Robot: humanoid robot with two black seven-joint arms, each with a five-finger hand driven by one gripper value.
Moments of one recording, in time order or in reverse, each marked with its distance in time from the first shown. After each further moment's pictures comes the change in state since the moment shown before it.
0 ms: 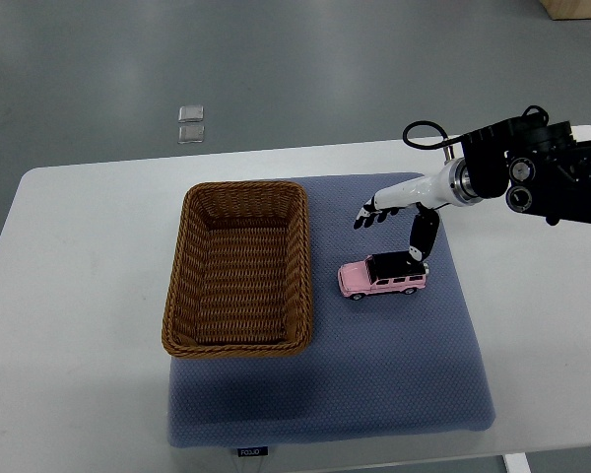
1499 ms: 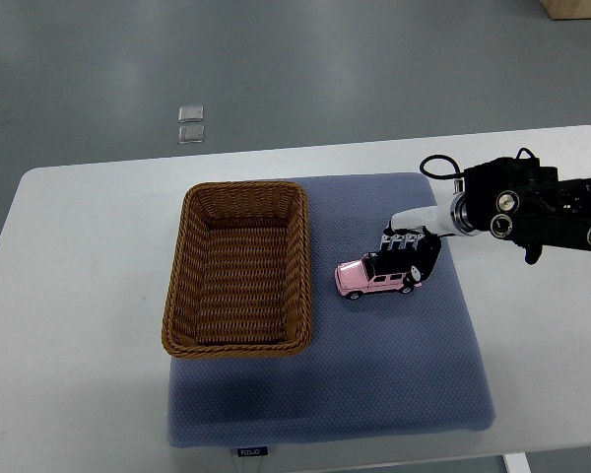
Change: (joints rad) left arm 0.000 0.000 0.000 0.000 0.000 0.000 0.000; right arm -0.109 0.041 -0.001 -0.065 0.179 -0.099 -0.163
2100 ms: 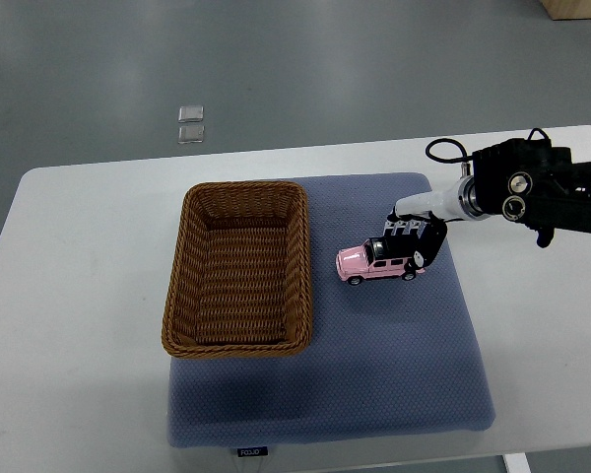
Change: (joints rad) left arm 0.000 0.000 0.000 0.000 0.000 0.000 0.000; right arm 0.049 -0.045 0.015 0.010 -0.005 0.040 0.018
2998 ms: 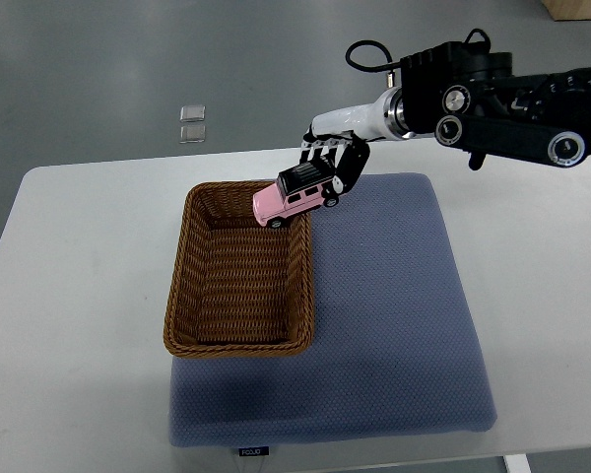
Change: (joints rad) left arm 0.000 0.000 0.000 0.000 0.000 0.000 0.000; right arm 0.205 0.215 0.075 -0.089 0.014 0.013 0.018
